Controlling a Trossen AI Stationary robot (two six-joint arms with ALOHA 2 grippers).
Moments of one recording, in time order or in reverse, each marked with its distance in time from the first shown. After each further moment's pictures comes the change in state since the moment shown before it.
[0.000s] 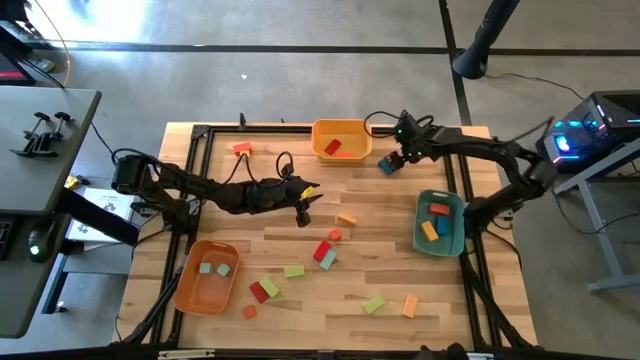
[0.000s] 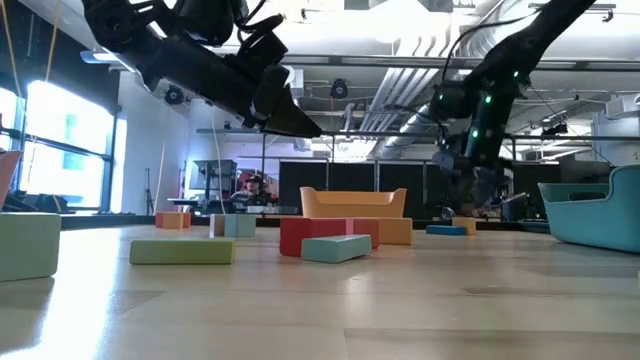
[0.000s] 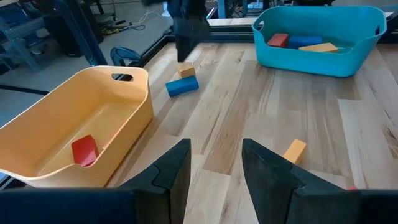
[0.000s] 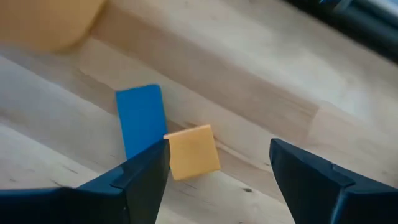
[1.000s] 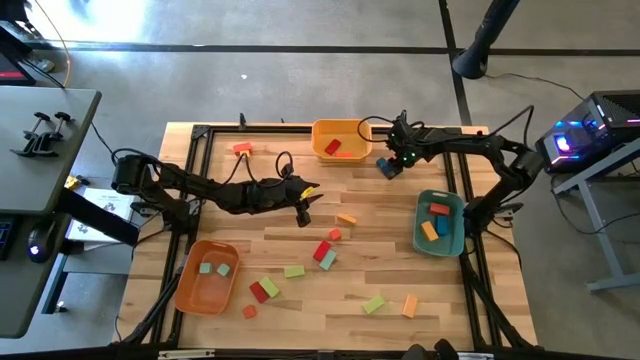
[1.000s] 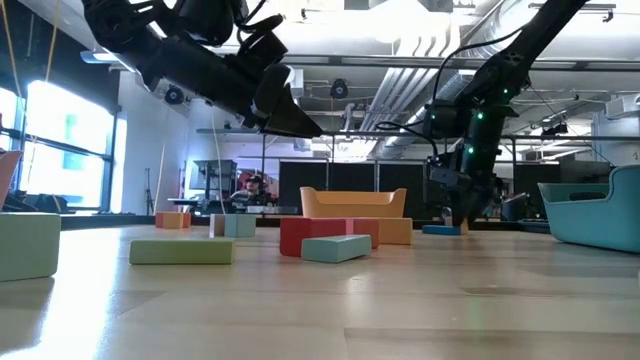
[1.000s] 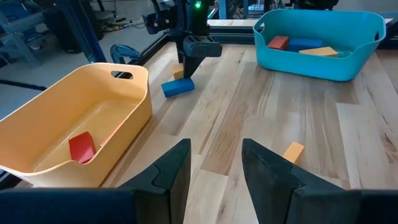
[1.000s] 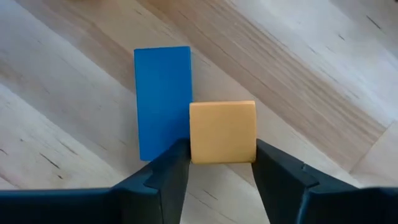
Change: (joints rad) left arm 0.000 0.000 0.000 0.000 0.000 -0.031; right arm -0.003 0.118 0.003 0.045 -0.095 -0.159
